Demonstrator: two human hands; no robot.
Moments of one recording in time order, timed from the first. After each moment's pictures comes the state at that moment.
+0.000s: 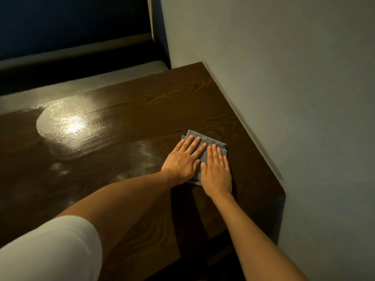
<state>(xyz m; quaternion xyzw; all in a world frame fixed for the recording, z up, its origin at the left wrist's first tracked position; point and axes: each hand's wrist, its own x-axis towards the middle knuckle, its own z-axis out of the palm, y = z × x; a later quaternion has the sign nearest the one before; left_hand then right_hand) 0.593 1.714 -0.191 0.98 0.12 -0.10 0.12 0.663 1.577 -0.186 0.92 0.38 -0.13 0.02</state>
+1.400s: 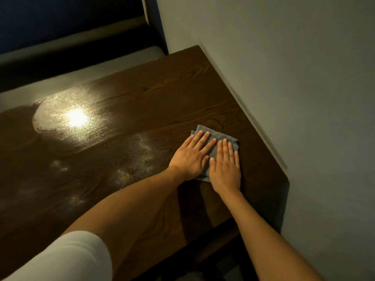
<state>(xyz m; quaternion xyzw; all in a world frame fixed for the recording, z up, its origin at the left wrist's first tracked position) 0.601 1.689 -0.192 0.98 0.08 -0.12 0.13 0.664 1.551 -0.195 0.94 0.33 -0.12 0.00</state>
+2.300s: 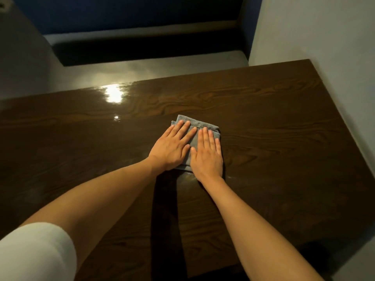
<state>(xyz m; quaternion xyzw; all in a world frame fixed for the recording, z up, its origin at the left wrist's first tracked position) 0.285 1.916 -0.193 0.96 0.24 -0.07 0.12 0.393 1.801 -0.186 0.86 0.50 -0.13 -0.01</state>
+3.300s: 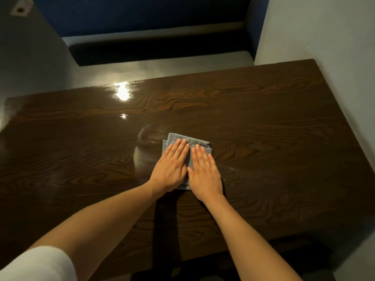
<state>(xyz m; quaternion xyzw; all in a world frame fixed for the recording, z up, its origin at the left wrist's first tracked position) 0.229 1.841 -0.189 0.94 0.29 -0.04 0.17 0.346 1.742 -0.182 0.80 0.58 -0.16 0.01</state>
